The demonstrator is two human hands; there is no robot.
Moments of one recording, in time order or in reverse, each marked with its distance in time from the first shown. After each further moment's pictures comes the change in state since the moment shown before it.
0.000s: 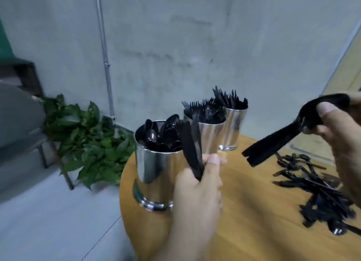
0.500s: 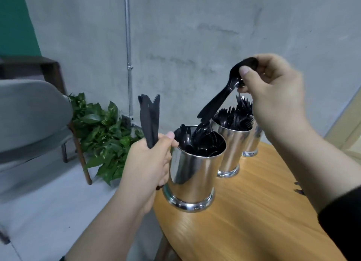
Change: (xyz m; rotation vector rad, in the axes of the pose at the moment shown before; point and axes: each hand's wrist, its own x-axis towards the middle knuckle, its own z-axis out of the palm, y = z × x) left_hand 0.027 0.070 -0.132 0.100 0.168 0.125; right_hand 0.043 -0.048 0.164 0.026 -0.126 -0.156
